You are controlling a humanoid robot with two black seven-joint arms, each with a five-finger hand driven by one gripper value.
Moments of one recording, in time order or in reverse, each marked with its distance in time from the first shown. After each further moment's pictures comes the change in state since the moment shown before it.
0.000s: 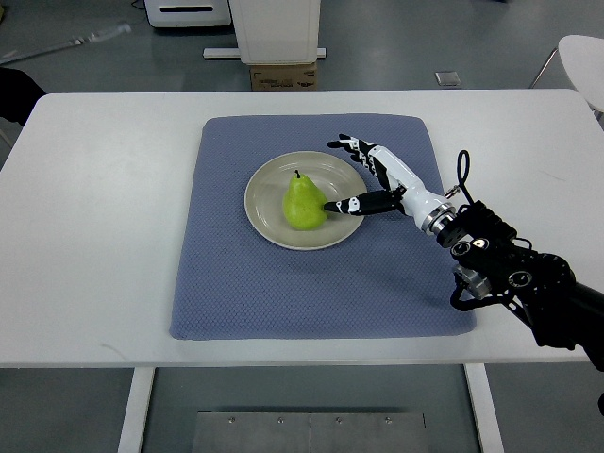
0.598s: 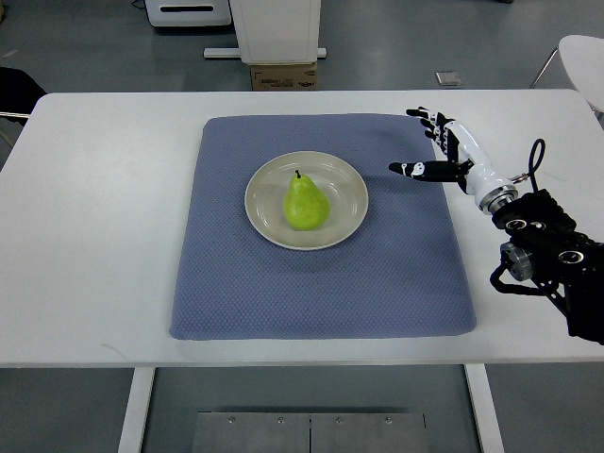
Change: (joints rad) left arm 0.000 0.000 0.000 0.000 0.000 0.000 0.000; right arm -0.014 -0.073 0.175 -0.119 0.130 -0.002 -0.037
